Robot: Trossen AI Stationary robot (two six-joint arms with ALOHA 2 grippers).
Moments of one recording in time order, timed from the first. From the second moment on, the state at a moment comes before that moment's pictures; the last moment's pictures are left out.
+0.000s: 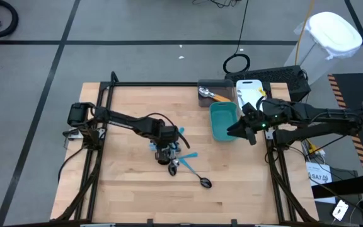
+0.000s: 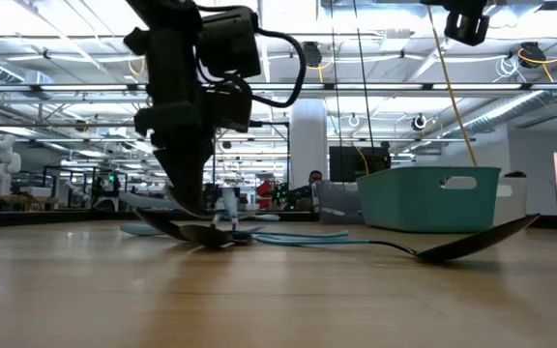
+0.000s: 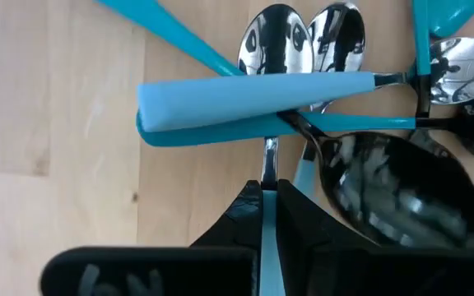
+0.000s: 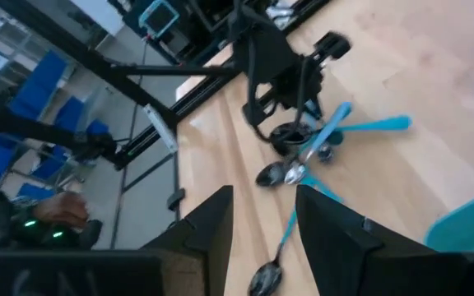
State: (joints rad) left arm 0.00 1.78 1.14 -0.69 0.00 -0.11; right arm 0.00 0.77 0.88 -0.55 -0.16 0.68
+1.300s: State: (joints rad) left arm 0.05 1.78 1.44 -1.02 0.06 -0.29; right arm -0.01 0.81 0.88 -0.60 0.21 0.82
